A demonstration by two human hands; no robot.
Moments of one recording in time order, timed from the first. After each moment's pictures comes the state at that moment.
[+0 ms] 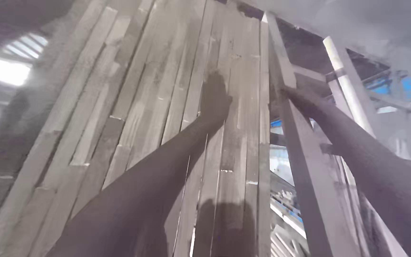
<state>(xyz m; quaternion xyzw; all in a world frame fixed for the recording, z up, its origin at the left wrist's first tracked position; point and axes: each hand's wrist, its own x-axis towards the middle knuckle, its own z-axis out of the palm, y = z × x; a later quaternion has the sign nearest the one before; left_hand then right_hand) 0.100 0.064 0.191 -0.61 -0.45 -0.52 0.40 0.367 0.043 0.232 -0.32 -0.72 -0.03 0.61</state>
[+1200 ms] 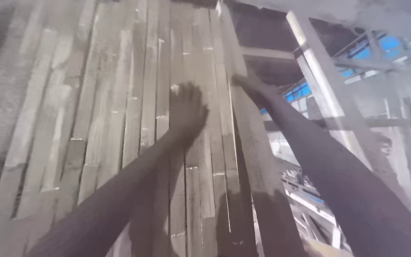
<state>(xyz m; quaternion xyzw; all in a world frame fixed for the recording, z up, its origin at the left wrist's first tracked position) 0.135 0.074 0.164 -0.60 -0.45 -0.42 0.51 0.377 0.060 0.229 -0.25 -0.74 0.07 0.62</state>
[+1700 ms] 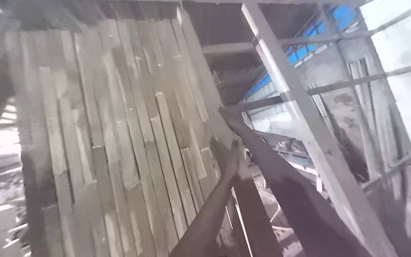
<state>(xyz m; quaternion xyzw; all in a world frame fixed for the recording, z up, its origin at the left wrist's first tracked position) 0.319 -0.042 -0.033 -0.62 -0.44 -0.64 -0.07 0.397 -0.005 0.069 -0.32 -0.69 0.17 0.62</state>
